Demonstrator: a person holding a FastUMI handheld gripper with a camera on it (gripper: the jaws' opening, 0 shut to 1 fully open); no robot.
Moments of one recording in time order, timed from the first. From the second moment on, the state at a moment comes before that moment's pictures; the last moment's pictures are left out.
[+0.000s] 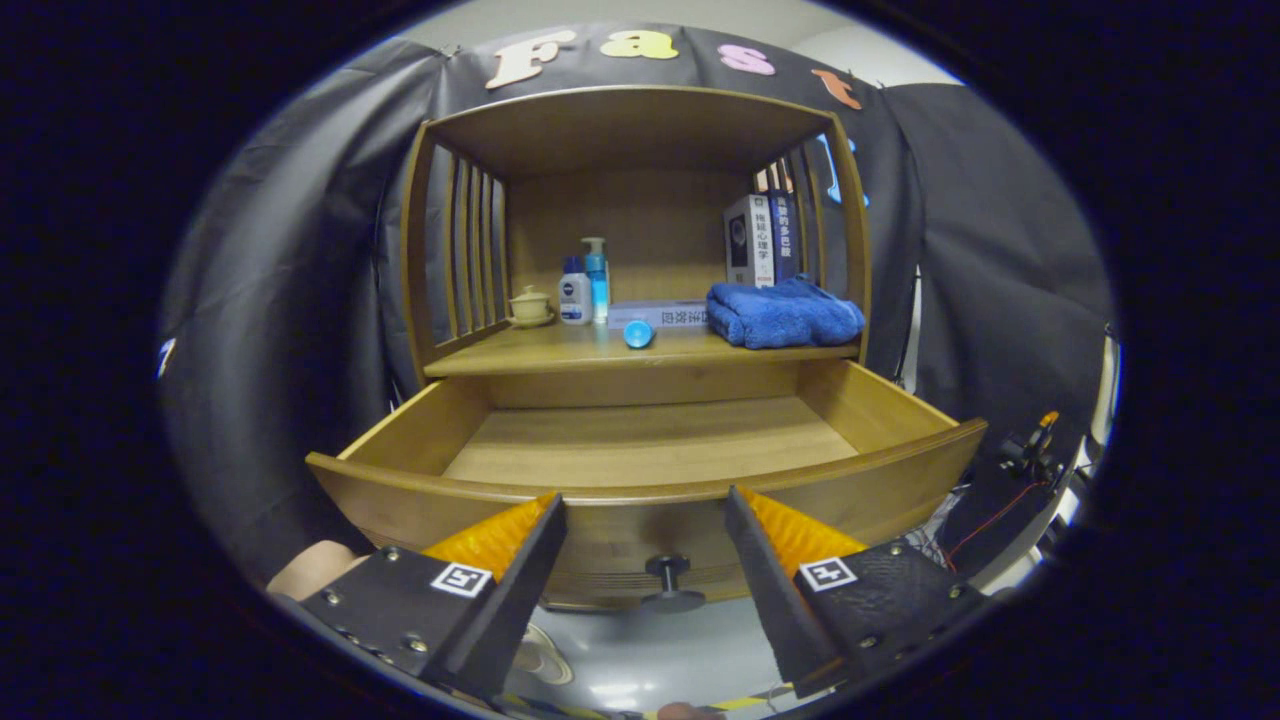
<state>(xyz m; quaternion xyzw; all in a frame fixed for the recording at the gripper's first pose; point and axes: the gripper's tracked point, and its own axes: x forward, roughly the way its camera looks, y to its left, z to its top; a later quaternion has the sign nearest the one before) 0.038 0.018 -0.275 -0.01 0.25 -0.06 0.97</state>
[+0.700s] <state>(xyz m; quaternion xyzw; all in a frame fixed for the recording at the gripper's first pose) 0.049 0.010 -0.276 -0.02 0.26 -0.05 0.96</state>
